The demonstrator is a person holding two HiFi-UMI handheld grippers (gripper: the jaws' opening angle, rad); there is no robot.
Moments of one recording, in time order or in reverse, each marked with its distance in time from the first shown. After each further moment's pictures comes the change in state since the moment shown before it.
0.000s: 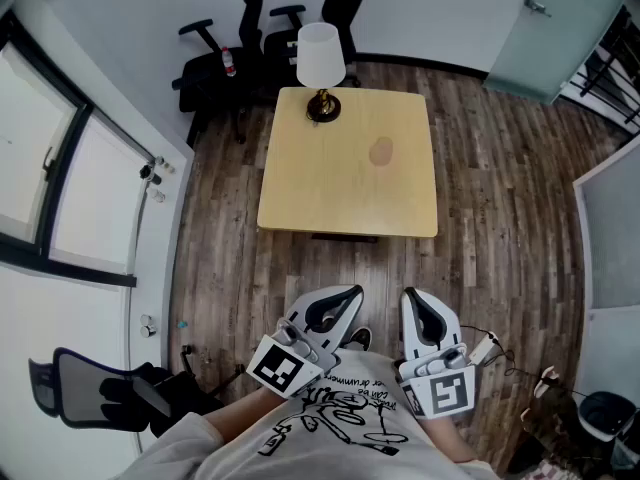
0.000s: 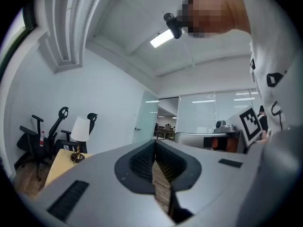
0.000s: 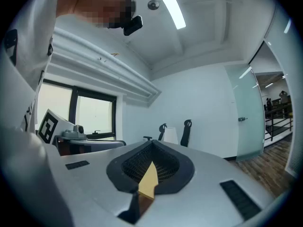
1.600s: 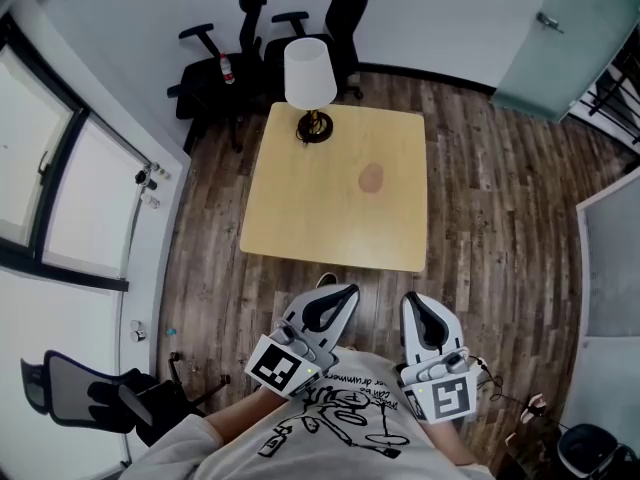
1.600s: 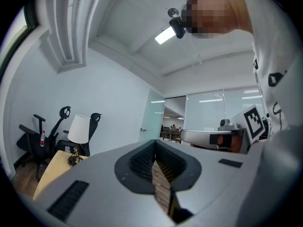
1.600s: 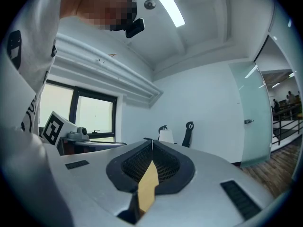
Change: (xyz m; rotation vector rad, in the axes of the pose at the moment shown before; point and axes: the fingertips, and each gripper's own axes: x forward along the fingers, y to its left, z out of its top) left arm 0.100 0.049 -0.009 0.014 -0.014 0.071; right arm 0.054 -0.094 0.003 -0.025 -0.017 0.063
